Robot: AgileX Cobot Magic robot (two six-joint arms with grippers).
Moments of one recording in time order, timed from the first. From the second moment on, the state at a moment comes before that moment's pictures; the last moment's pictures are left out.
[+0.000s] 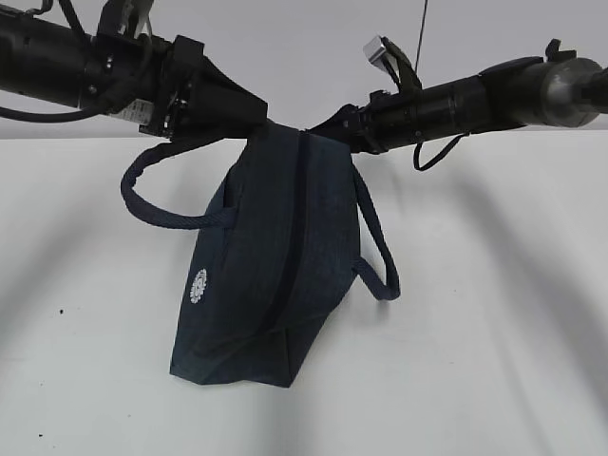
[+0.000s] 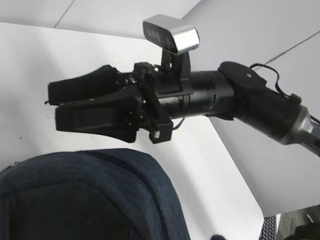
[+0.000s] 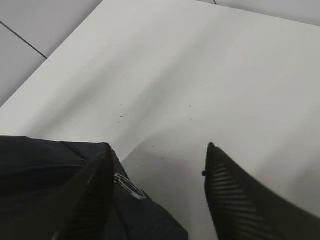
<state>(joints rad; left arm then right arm) -0.20 1.81 -1.31 -1.31 1.01 1.00 0.08 2.40 -1.89 1.39 1.00 -1.33</state>
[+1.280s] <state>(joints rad) -0.01 1.56 -1.31 -0.96 0.94 0.89 0.07 1.88 -1.89 0.75 1.23 -0.62</state>
